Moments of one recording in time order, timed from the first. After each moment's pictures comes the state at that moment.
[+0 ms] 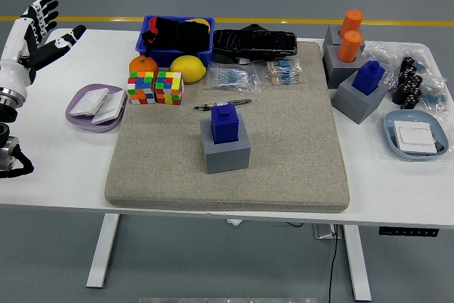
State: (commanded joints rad) left arm -0.51 0.51 -1.01 -1.08 0.92 0.28 -0.30; right arm 0.03 -0.39 2.15 0.18 -2.06 0.29 -0.03
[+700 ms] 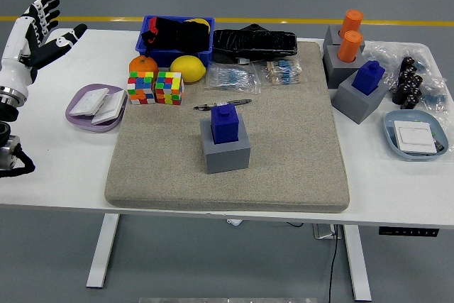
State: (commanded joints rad) left arm -0.52 0.51 -1.01 -1.08 0.92 0.28 -0.29; right arm 0.03 -0.39 2.15 0.18 -2.05 0.29 -0.03
